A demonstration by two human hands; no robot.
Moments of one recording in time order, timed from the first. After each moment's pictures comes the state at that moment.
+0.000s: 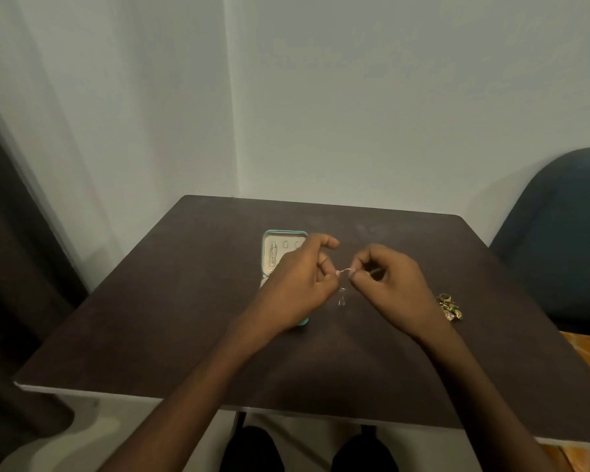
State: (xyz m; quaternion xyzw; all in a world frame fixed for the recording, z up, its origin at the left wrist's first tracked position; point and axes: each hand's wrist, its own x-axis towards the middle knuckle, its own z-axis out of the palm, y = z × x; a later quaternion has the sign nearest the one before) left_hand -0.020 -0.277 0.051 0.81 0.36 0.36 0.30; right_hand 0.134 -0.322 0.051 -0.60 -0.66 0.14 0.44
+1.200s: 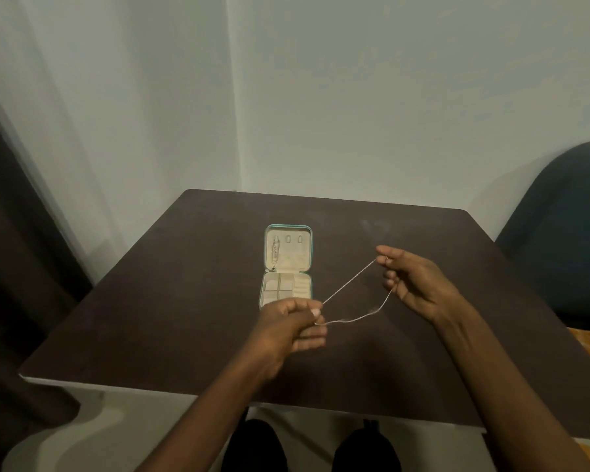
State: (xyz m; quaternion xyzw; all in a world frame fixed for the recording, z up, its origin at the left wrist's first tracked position) left_hand -0.031 -0.287 -0.027 0.44 0.43 0.36 0.70; right_hand 0.199 -0.271 0.004 -0.50 -0.29 0.55 0.60
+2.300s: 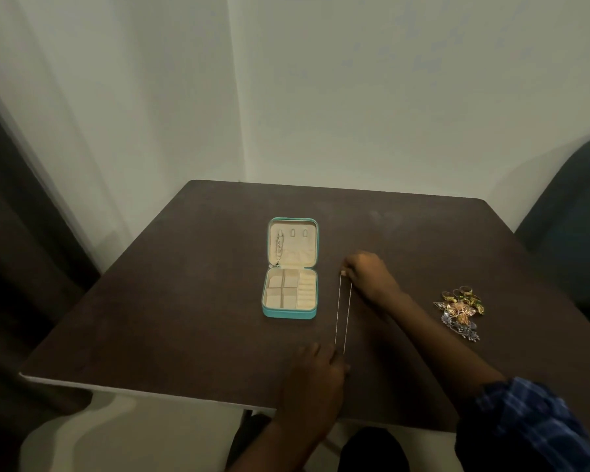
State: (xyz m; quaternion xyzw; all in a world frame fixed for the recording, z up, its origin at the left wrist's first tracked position) left_hand 0.002 -0.318 -0.115 0.89 0.43 0.19 -0.01; right_hand 0.182 -0.183 -0.075 -0.67 -0.72 0.07 0.17
